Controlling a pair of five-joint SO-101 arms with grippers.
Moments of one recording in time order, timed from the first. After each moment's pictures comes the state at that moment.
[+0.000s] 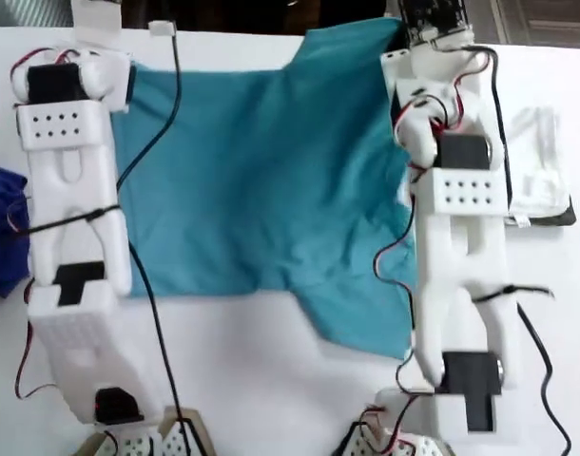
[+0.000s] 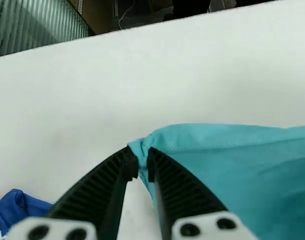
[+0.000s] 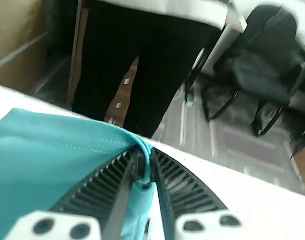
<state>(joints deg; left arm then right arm) -14.3 24.9 -45.1 75.9 -15.0 -3.4 -4.6 -1.4 32.5 21.8</state>
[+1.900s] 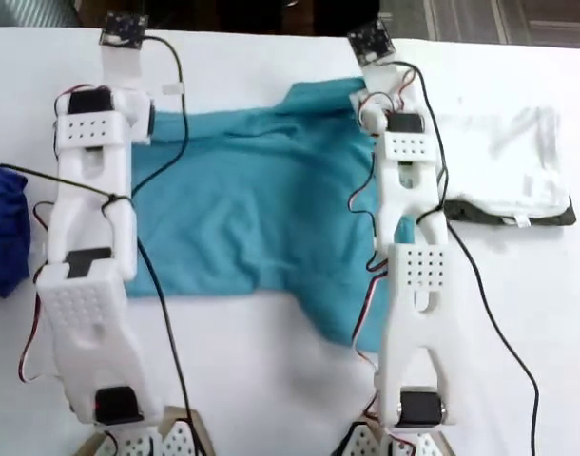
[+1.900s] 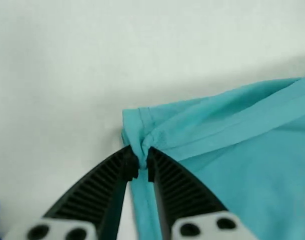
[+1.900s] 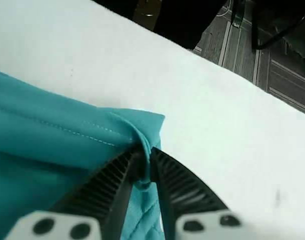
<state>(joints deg) -14.3 34.0 -30.2 62.6 -10.2 -3.4 67.4 -63.6 40.3 27.0</state>
